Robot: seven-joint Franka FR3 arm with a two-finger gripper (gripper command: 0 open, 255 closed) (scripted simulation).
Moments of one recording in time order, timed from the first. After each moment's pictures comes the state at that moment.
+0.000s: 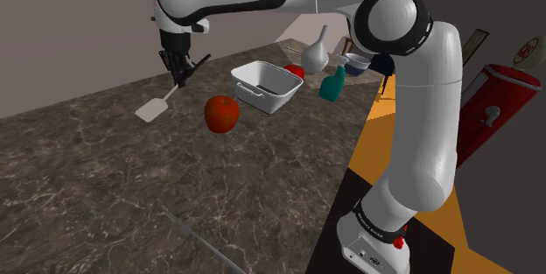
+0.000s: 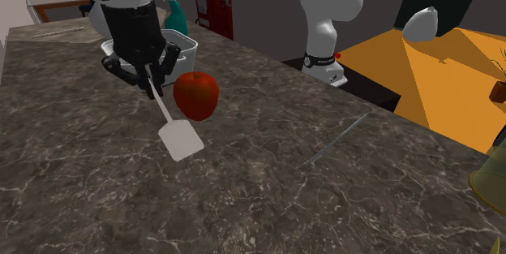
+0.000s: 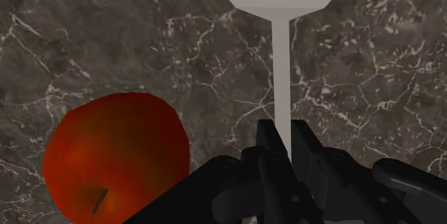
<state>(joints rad) 0.05 0.52 0.45 -1.41 -0.30 1.86 1.87</state>
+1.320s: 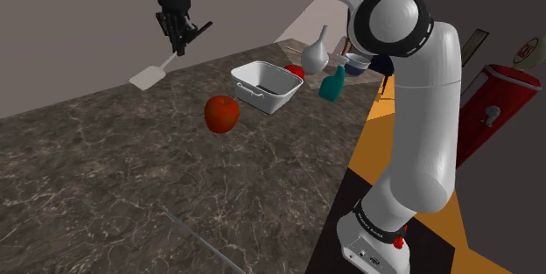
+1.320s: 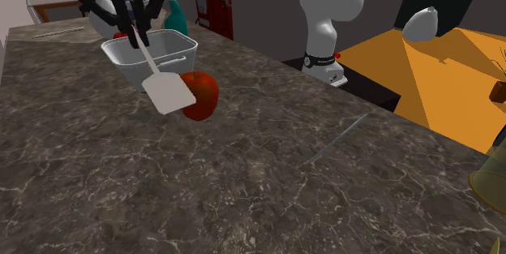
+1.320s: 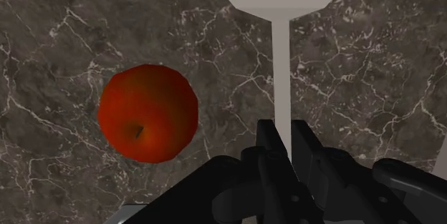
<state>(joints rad) 0.09 0.52 0.46 -1.13 -0.29 1.59 1.84</state>
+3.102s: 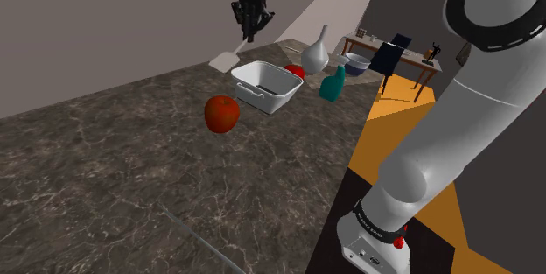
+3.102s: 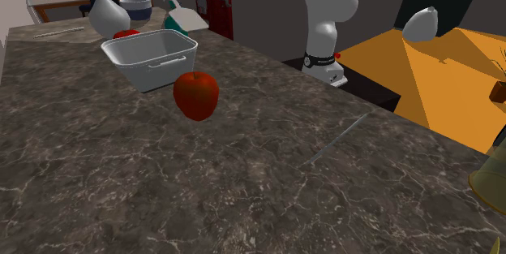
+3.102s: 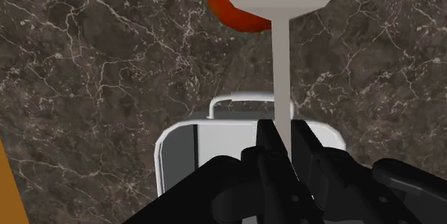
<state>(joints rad) -0.23 0.03 0.39 -1.64 -0.08 1.67 1.51</state>
